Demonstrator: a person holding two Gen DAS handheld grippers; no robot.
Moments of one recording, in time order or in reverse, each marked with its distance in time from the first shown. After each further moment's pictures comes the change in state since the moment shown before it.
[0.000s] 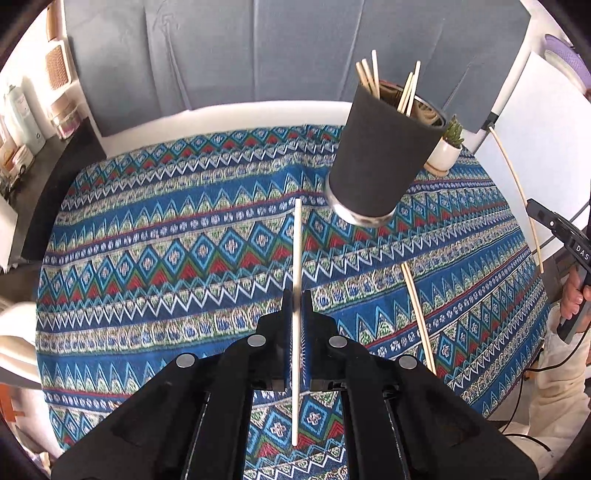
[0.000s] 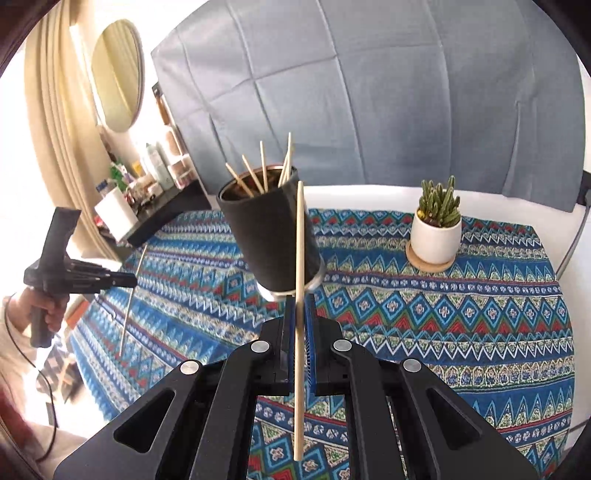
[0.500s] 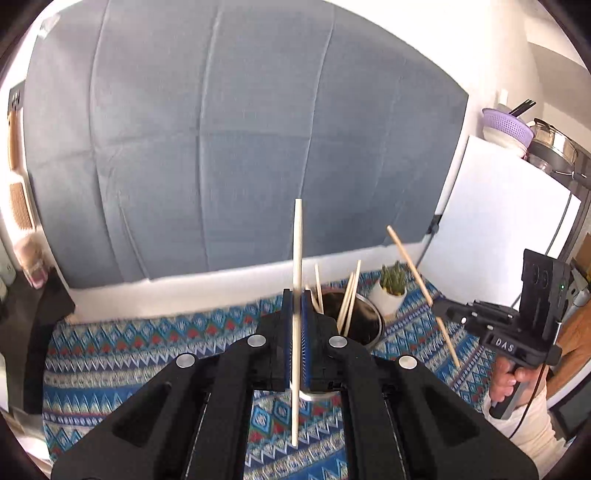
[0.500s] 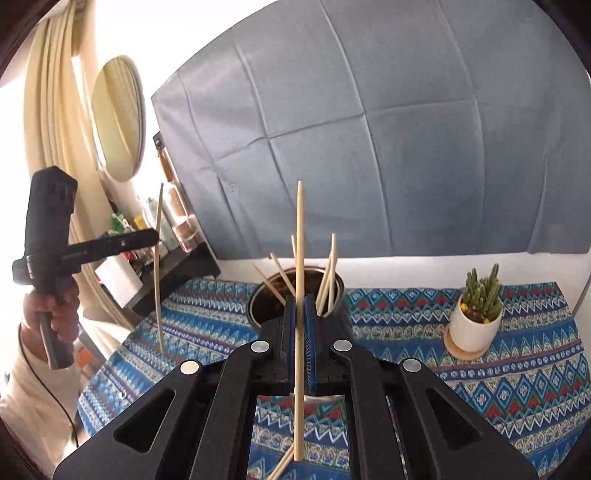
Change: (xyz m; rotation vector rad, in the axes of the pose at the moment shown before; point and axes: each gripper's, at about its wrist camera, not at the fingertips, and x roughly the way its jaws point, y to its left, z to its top) left arm -0.067 -0.021 0.131 0.108 -0.466 -0.162; right arm 0.043 0.046 0.087 0.016 -0.178 0.013
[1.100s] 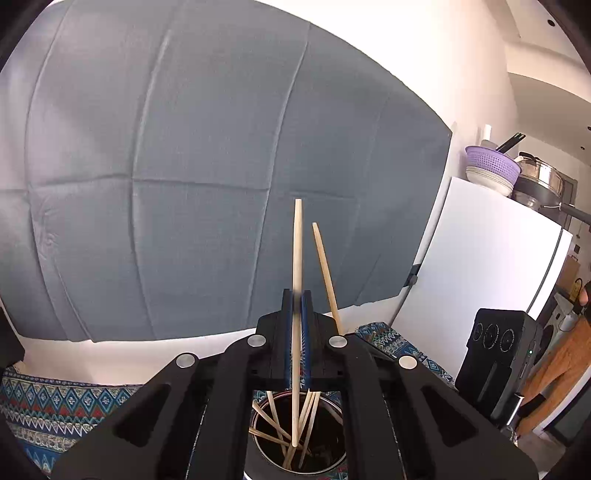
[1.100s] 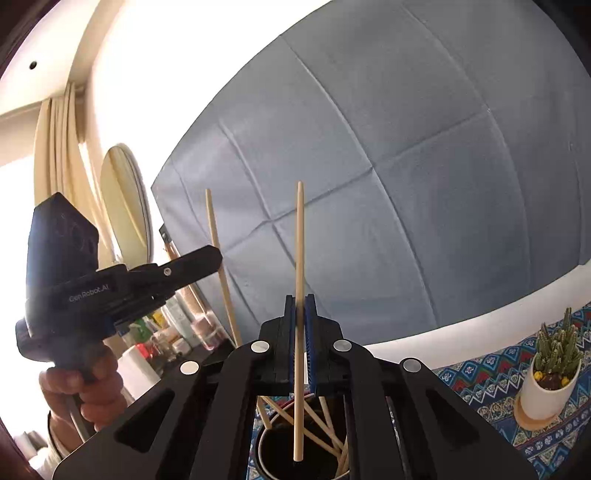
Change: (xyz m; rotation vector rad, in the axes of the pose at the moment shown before) left arm 0.089 -0.019 0.041 -0.047 -0.142 -0.132; right arm 0.073 -0.026 0.028 0.163 -0.321 0.139
